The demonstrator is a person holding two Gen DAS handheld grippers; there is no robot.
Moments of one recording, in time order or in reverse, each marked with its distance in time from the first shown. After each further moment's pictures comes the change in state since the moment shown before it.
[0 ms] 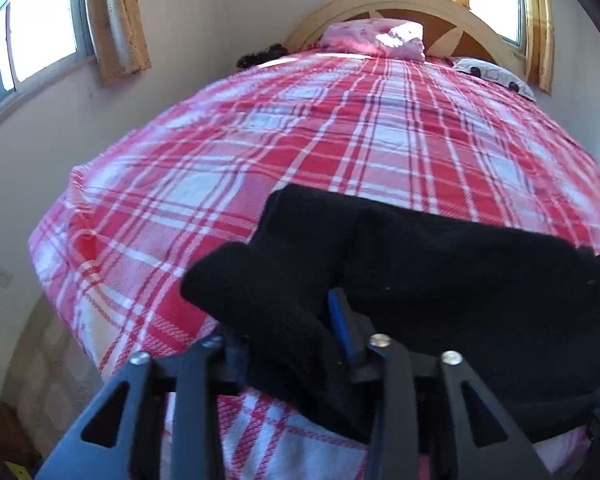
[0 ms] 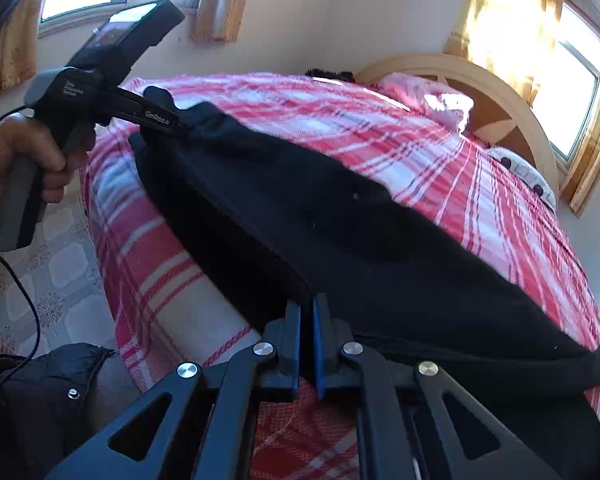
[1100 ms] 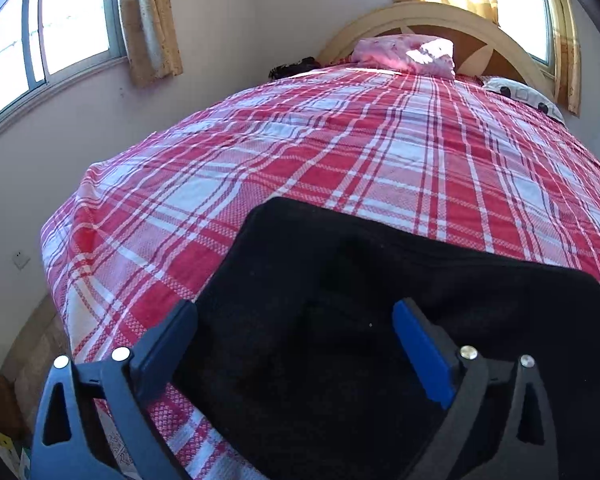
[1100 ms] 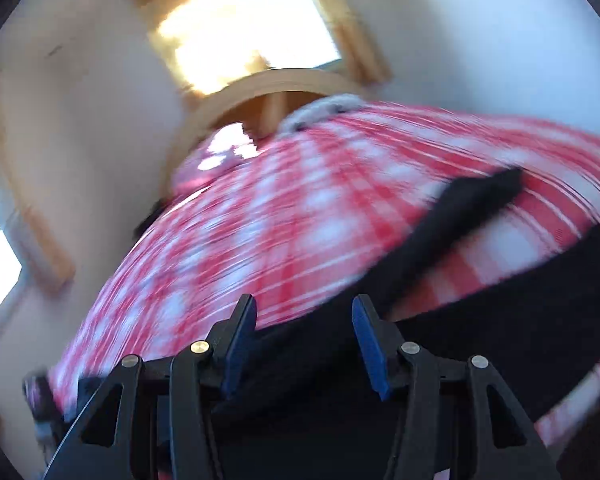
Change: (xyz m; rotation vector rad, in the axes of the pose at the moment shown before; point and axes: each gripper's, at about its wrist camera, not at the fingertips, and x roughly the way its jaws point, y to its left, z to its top) left arm 0.019 -0.024 0.002 -0.095 -0.042 0.079; right arm -0.117 -0.291 -0.099 1.052 -0.246 -0.247
